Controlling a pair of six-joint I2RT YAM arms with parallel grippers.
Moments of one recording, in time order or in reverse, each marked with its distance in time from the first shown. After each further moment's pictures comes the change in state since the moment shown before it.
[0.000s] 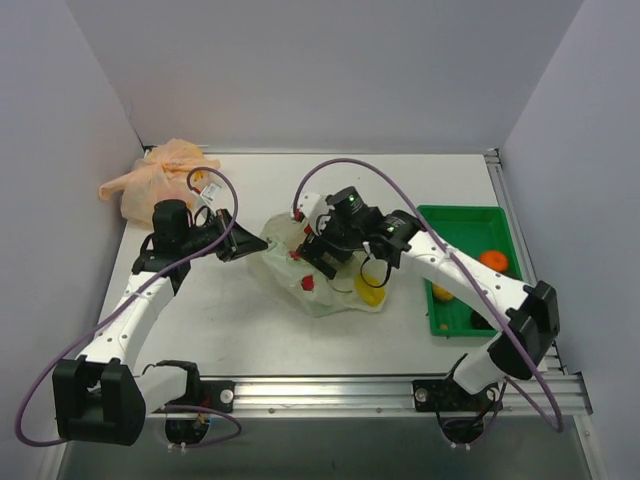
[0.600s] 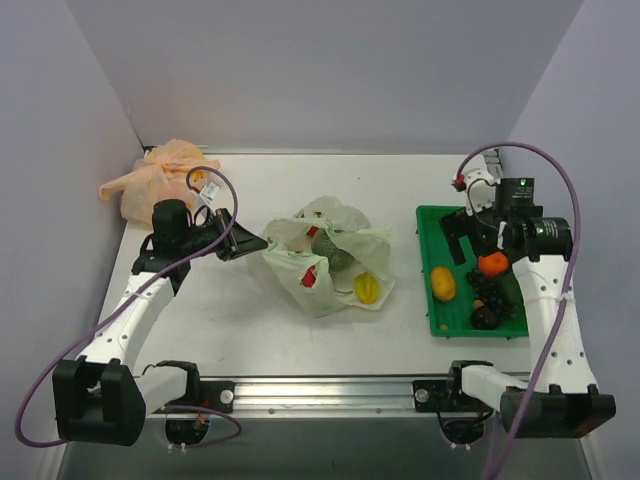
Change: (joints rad) left arm 0.001 0.000 0.000 0.015 -0.001 -0.003; right arm -0.791 -0.426 -0.028 -0.465 -0.047 -0.098
